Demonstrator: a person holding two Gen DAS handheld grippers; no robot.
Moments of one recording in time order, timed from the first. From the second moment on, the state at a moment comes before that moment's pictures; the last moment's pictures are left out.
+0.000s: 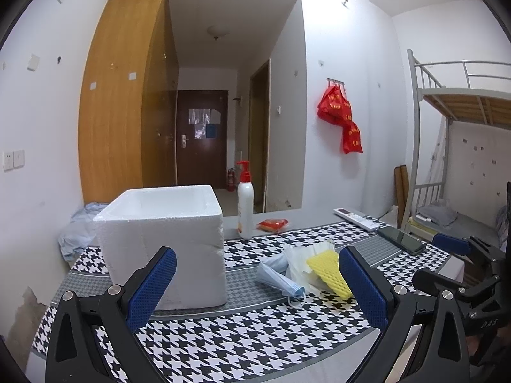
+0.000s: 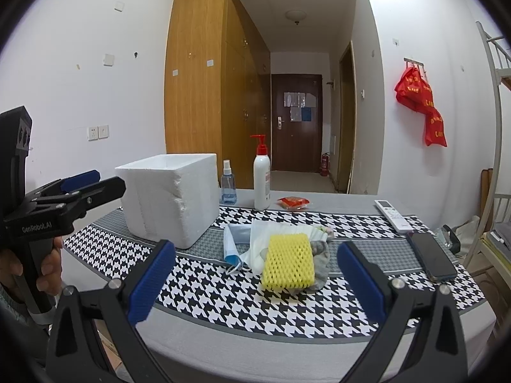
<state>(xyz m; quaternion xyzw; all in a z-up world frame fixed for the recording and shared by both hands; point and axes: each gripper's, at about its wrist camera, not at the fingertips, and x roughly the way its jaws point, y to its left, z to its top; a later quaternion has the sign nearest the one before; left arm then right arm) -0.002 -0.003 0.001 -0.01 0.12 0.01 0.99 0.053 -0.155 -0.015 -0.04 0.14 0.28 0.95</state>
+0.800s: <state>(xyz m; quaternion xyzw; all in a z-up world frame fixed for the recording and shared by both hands) 0.000 -0.004 -0.003 -0.01 0.12 0.01 0.99 0.056 -0.155 -0.017 -0.04 0.15 0.28 0.95</state>
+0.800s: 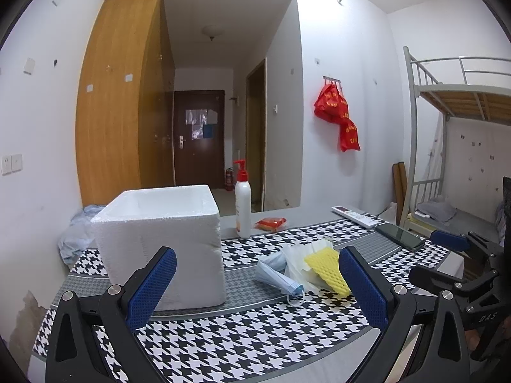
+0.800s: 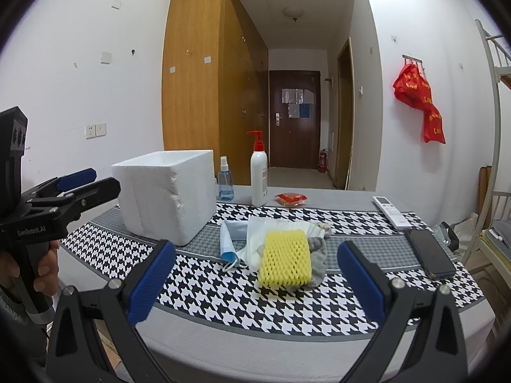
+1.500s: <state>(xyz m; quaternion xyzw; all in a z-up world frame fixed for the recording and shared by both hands) 0.022 -0.010 -0.011 -0.01 0.15 -0.01 0.99 0.077 -0.165 -0.022 -0.02 0.17 0.27 0.95</state>
